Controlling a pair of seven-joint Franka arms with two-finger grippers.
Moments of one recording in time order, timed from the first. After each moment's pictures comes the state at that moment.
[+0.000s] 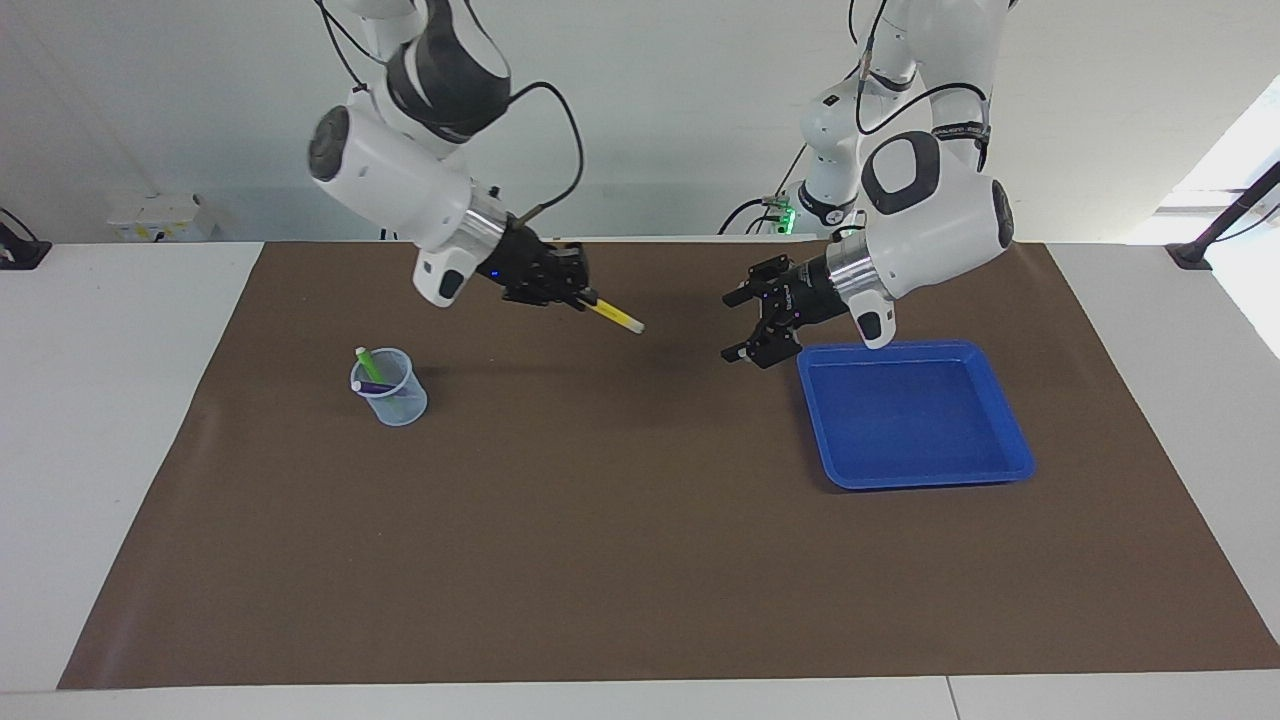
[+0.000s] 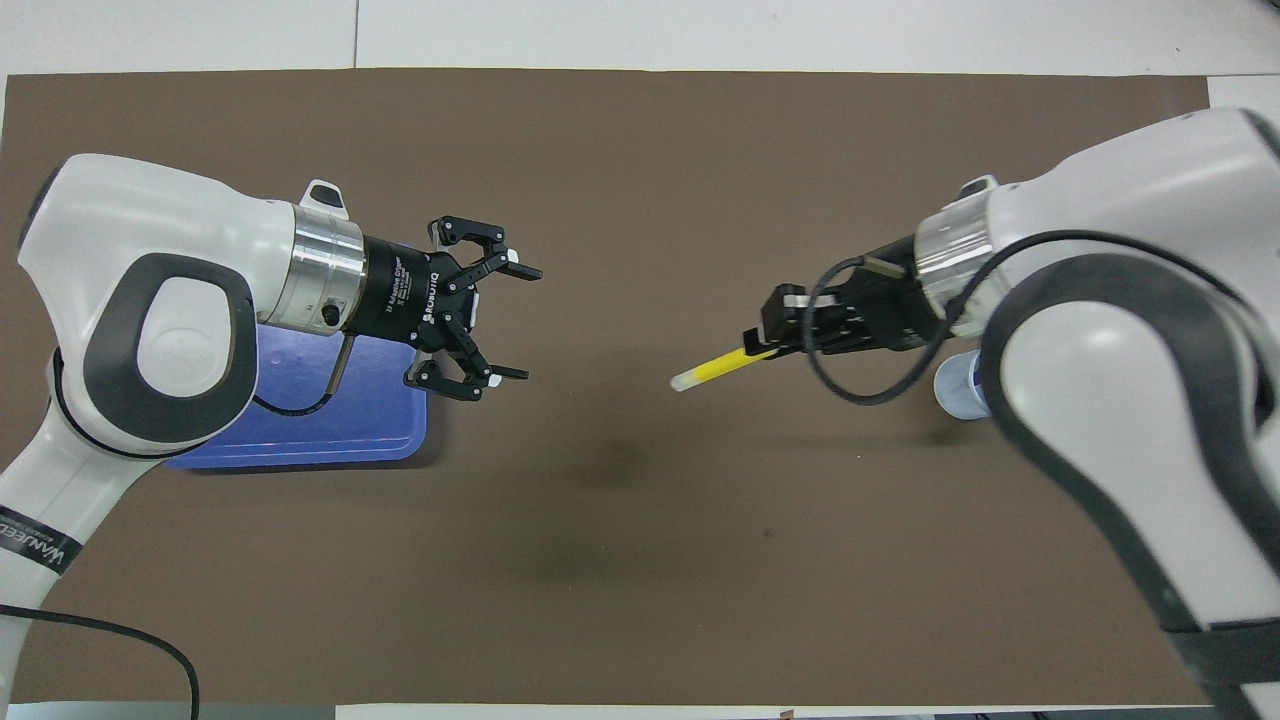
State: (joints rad) left arm 0.57 0.17 -0.95 -1.89 -0.75 2.03 -1.41; right arm 0.22 0.06 -0.04 -1.75 0.64 1.73 0.03
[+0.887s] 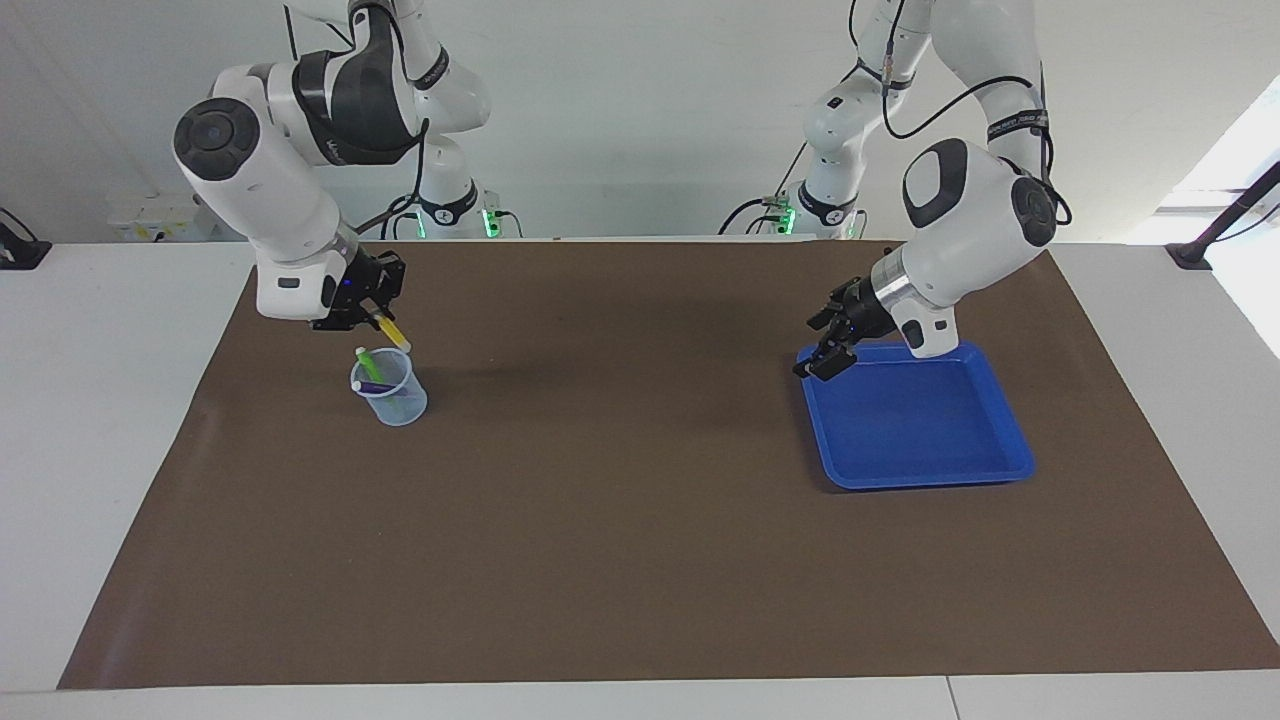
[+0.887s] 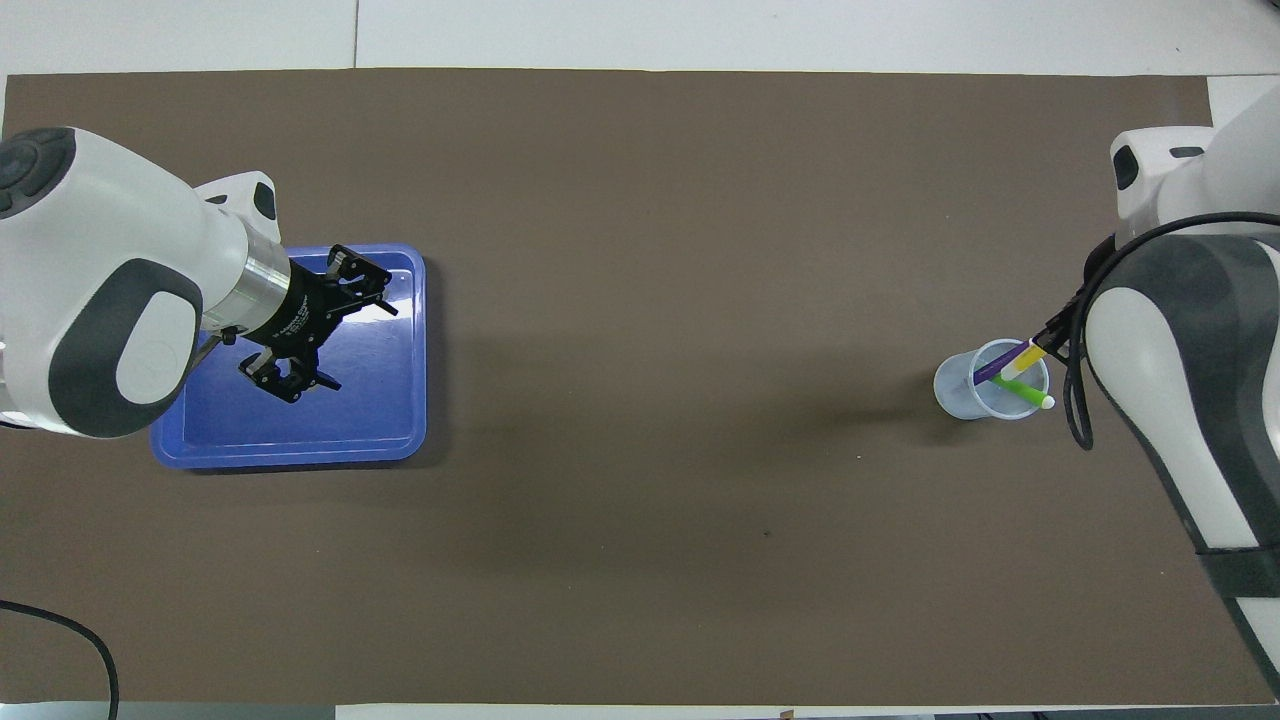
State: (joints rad) left arm 0.66 0.17 -0.94 -1.88 -0.05 1.87 -1.09; right arm 0.09 0.09 -0.04 -1.74 -0.05 1.67 -0.75
